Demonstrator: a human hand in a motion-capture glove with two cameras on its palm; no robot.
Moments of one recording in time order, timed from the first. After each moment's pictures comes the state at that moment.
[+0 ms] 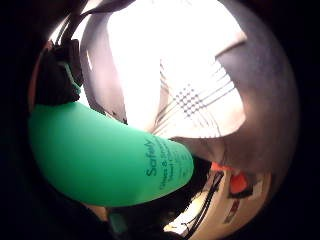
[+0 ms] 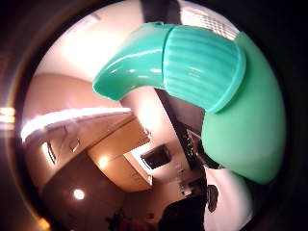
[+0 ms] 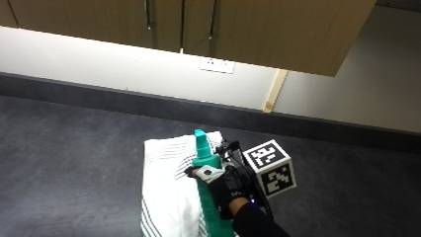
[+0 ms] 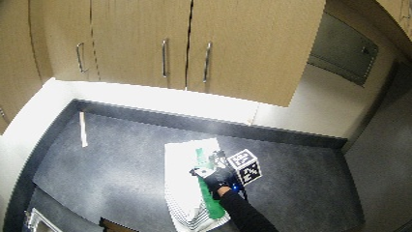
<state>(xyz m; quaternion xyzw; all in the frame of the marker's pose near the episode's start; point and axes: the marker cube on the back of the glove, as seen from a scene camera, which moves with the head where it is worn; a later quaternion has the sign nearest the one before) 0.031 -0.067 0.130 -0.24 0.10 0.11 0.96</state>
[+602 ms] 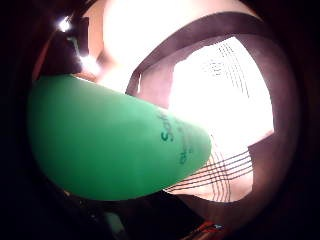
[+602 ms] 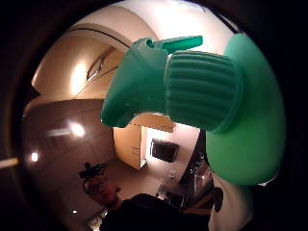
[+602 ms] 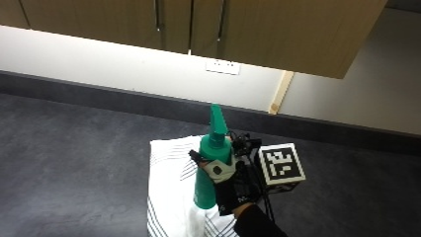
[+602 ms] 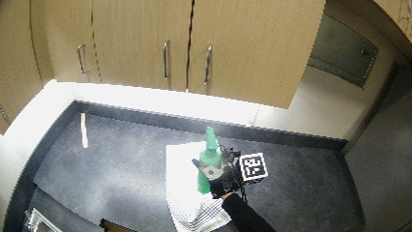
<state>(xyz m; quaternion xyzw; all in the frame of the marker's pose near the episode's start) -0.012 -0.062 0.125 -0.16 -0.07 -0.14 0.97</state>
